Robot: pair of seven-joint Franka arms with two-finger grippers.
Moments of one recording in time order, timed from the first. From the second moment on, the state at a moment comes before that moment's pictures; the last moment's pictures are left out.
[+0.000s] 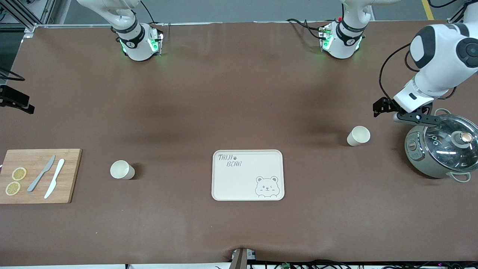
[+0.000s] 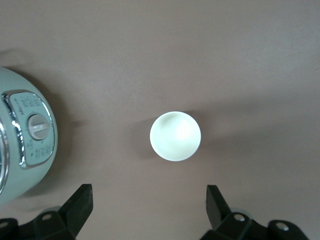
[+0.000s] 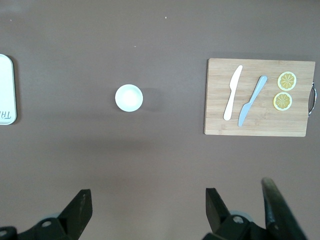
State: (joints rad) left arm -0.02 -0.11 0.03 -2.32 0.01 2.26 0.20; right arm -0.05 0.18 -0.04 -1.25 0.00 1.42 -0.13
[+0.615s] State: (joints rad) left arm 0.00 -0.01 0.03 -2.41 0.01 2.47 0.24; right arm -0.04 0.18 -0.02 -1.25 0.00 1.42 -0.13
